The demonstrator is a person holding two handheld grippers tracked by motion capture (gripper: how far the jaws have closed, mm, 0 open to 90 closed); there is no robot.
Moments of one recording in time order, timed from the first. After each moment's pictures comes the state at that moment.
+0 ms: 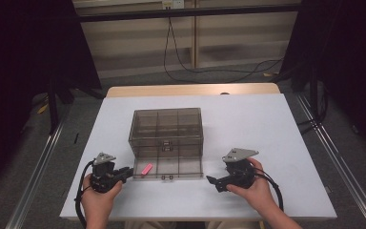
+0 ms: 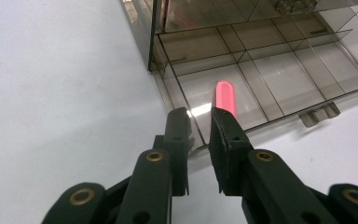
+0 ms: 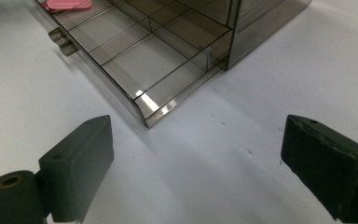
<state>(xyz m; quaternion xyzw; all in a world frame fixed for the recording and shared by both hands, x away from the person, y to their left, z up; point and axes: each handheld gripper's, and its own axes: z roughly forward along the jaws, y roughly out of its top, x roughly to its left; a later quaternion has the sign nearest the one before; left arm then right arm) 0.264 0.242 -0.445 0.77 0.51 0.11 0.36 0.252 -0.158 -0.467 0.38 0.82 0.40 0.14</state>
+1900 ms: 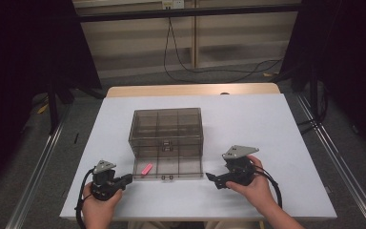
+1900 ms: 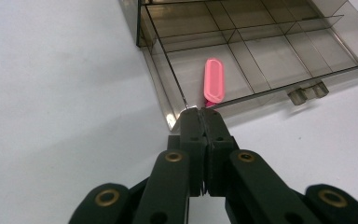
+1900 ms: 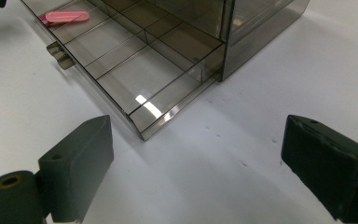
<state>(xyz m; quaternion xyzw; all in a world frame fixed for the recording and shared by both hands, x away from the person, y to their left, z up) 0.246 0.240 -0.453 0.77 0.51 0.11 0.37 0.258 -0.158 -0.463 0.39 0.82 0.41 0.14</state>
